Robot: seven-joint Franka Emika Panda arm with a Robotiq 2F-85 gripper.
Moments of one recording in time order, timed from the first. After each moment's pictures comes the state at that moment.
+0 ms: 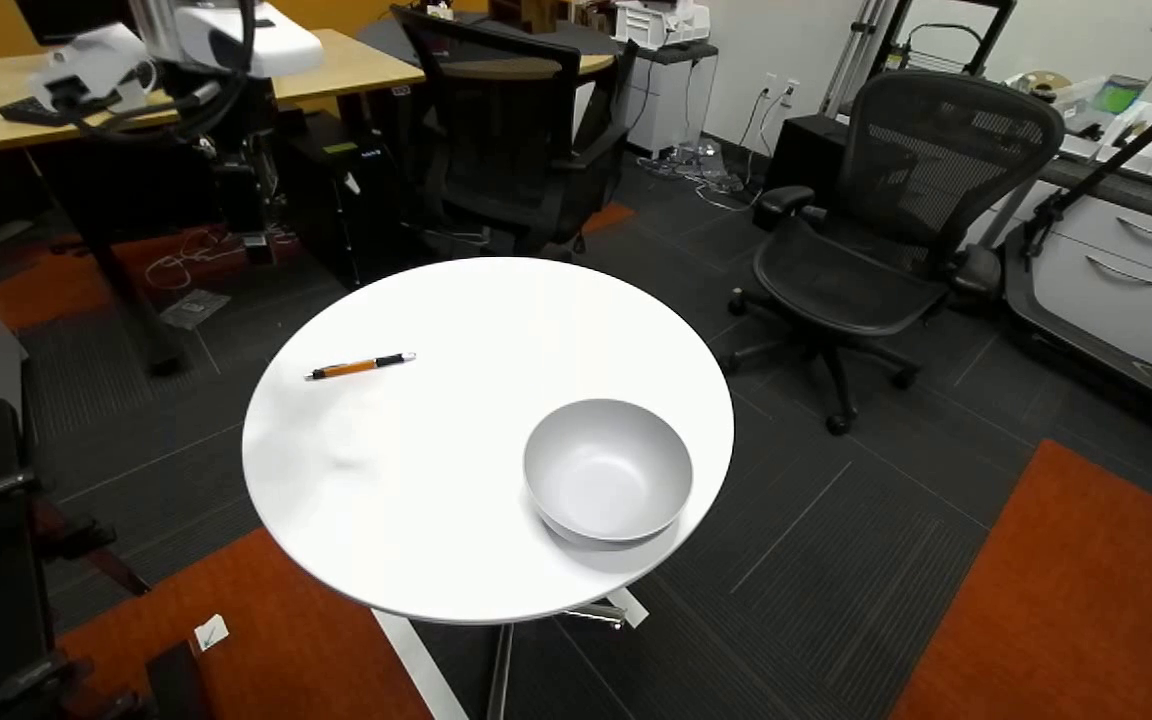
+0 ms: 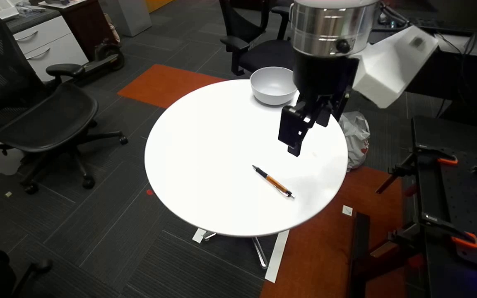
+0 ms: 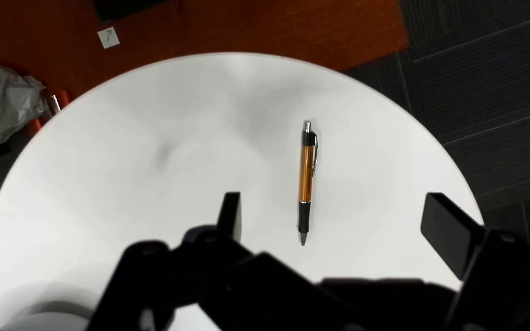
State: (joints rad) arm 0.07 0.05 0.14 -2.33 0.02 2.33 0.53
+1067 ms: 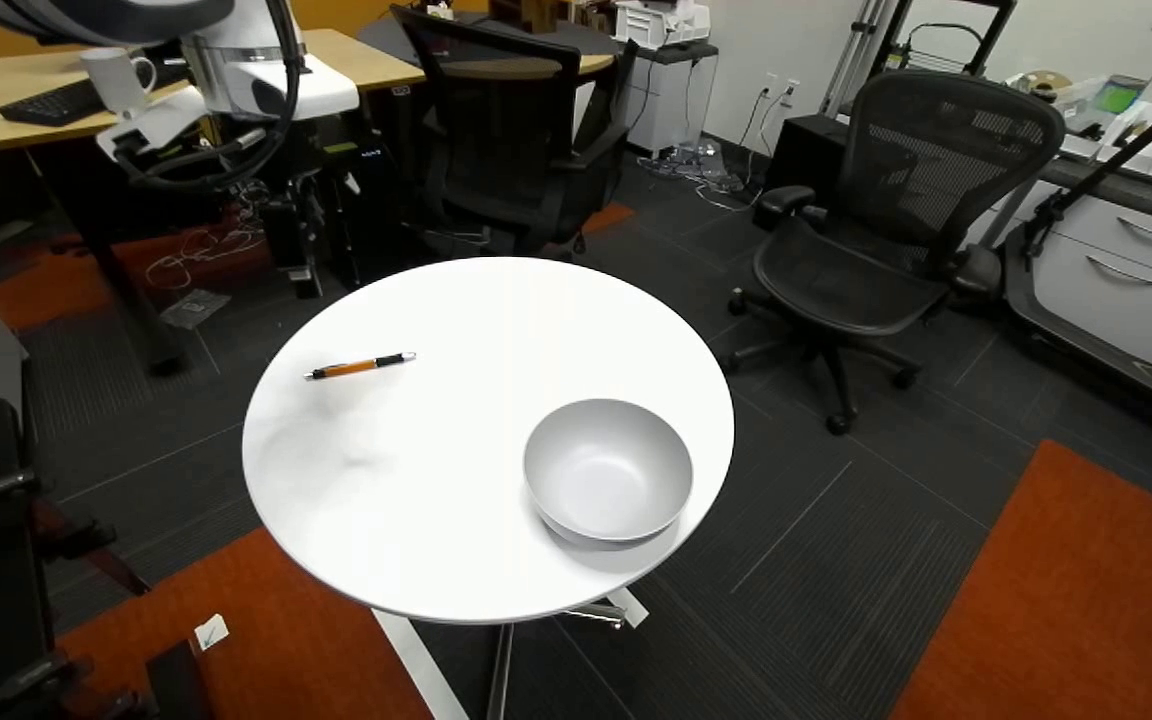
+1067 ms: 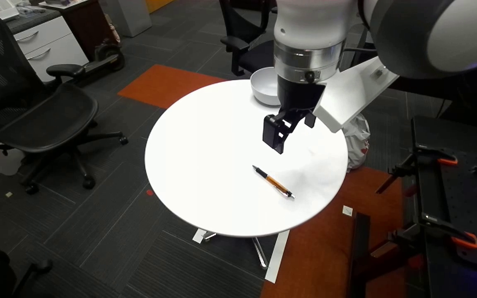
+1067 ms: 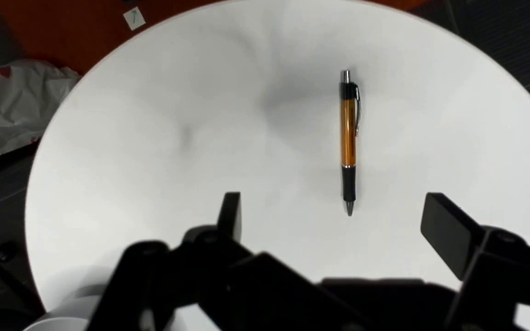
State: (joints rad) arm 0.12 0.17 0.06 -2.29 -0.16 2.41 0.76
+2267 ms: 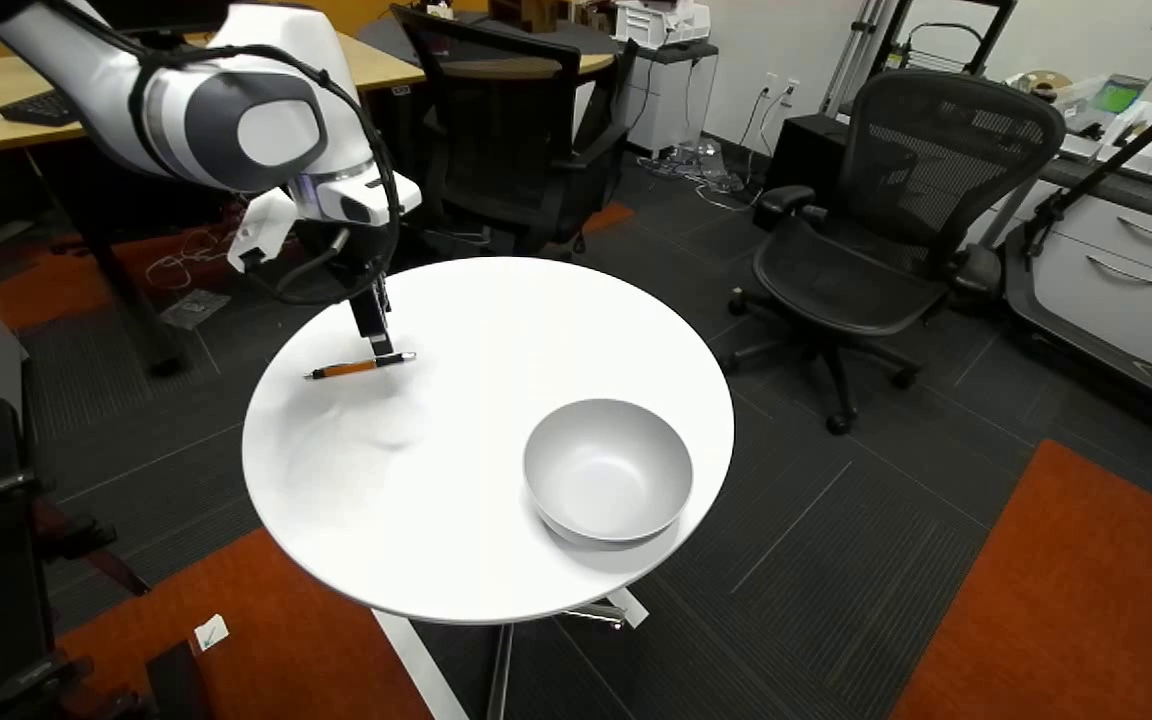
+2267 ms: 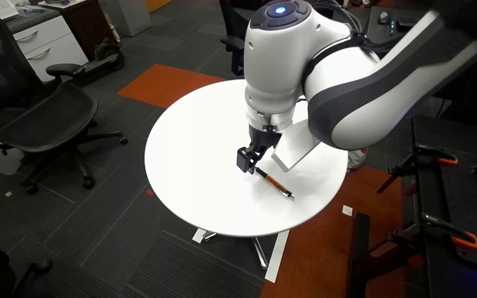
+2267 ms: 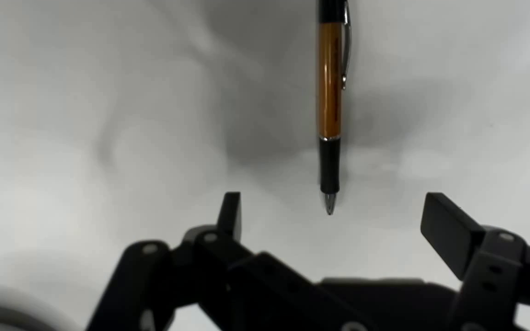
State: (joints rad) arm 0.18 0.50 -0.03 -2.15 -0.23 2.67 0.79
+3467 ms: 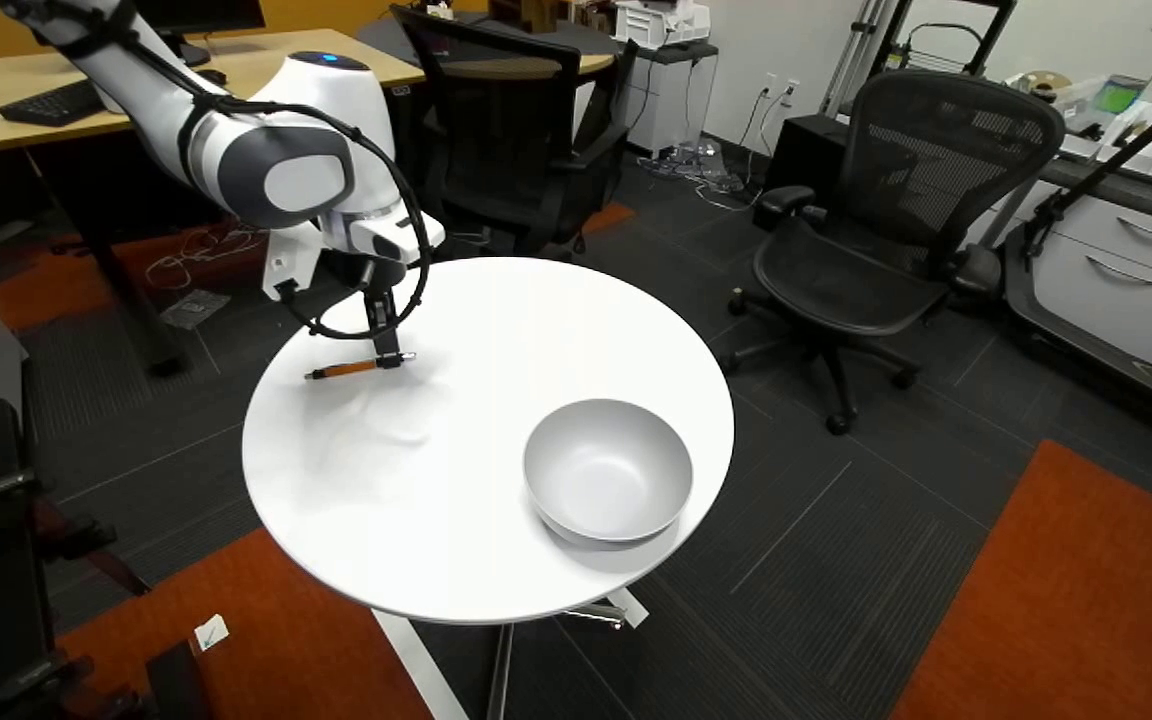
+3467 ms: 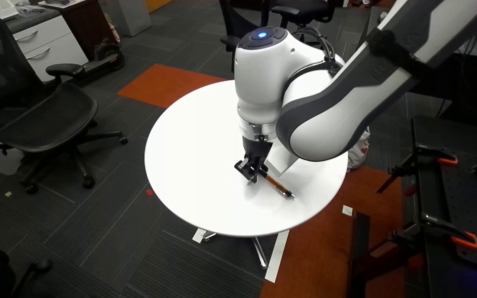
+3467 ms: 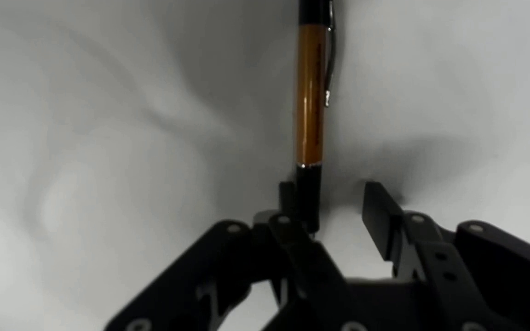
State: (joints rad) arm 0.18 0.62 -0.02 -2.06 0.00 2.67 0.55
